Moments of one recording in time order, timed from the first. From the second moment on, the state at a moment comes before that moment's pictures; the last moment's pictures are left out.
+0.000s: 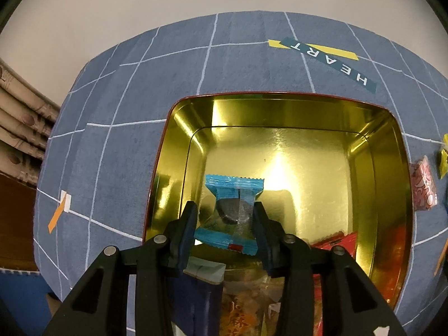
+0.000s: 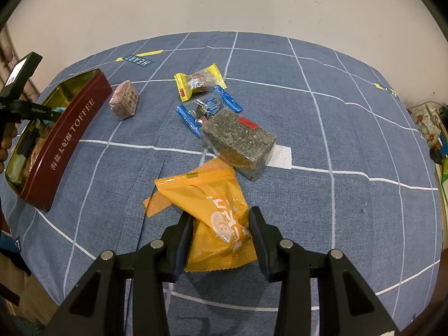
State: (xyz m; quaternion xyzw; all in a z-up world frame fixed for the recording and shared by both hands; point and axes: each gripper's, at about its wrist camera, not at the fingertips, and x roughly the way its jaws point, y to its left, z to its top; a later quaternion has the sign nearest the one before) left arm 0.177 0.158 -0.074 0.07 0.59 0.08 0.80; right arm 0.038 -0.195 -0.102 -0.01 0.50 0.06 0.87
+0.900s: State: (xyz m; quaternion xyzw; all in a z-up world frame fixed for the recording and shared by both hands) left arm 0.117 0.155 -0.013 0.03 0.53 0.05 0.85; right arm 0.039 -0.191 -0.101 -0.02 0.50 0.04 0.86
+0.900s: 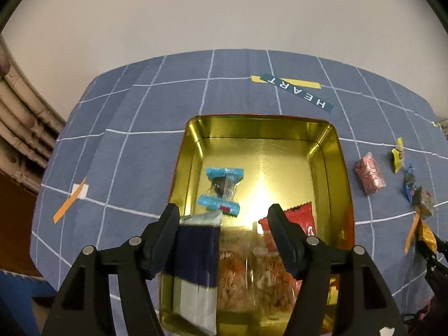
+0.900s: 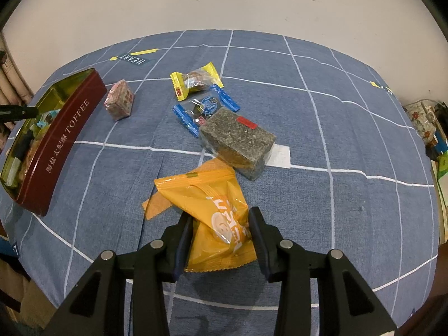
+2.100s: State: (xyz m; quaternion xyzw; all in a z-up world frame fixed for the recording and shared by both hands) left arm 0.017 0.251 -0.007 -0.05 0.48 0.17 0.86; right arm 0.073 -0.032 -0.030 -0.08 0.45 0.17 0.87
